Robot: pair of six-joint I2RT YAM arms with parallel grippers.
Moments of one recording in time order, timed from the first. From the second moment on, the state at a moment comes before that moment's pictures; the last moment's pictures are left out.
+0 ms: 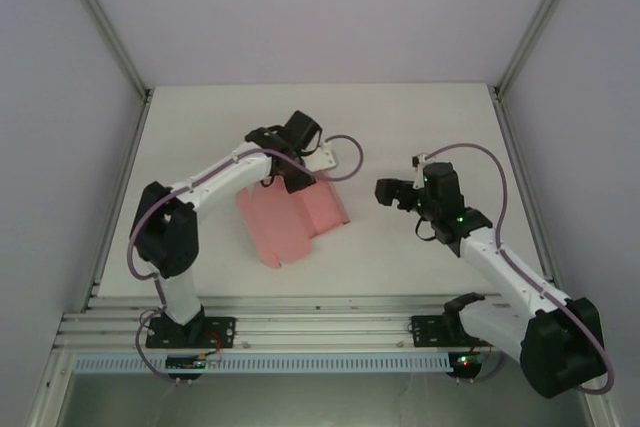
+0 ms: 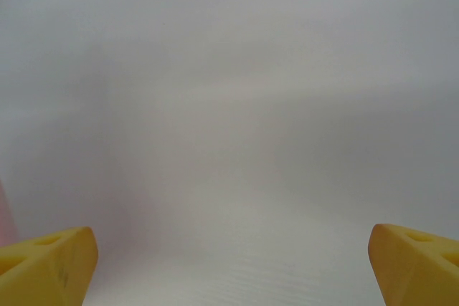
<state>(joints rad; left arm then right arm) -0.70 1.82 1.55 -0.87 -0.07 0.62 0.34 1.03 0.61 -0.20 -0.08 0.41</state>
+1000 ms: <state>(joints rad) -0.82 2.24 1.87 -1.06 -0.32 0.86 0.23 0.97 0.53 -0.27 -0.18 0.46</state>
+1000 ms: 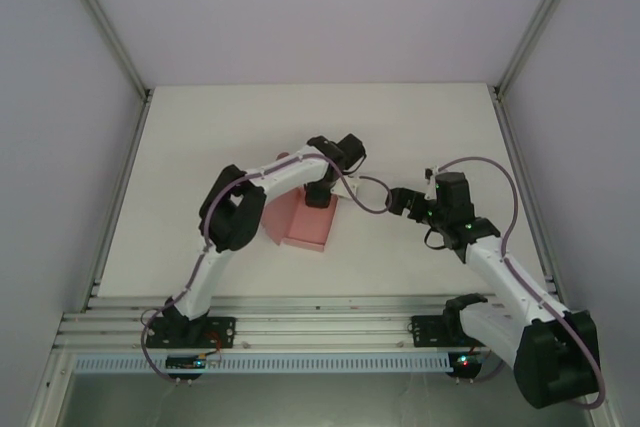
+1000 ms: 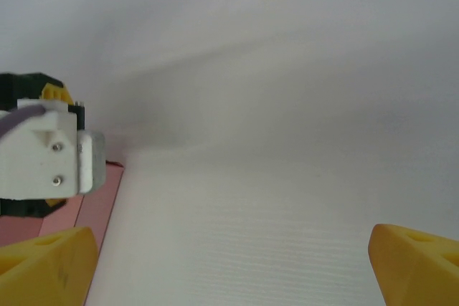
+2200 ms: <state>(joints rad) -0.32 1.16 0.90 -0.53 -0.19 -0.54 0.64 2.07 1.56 -0.62 -0.23 -0.21</state>
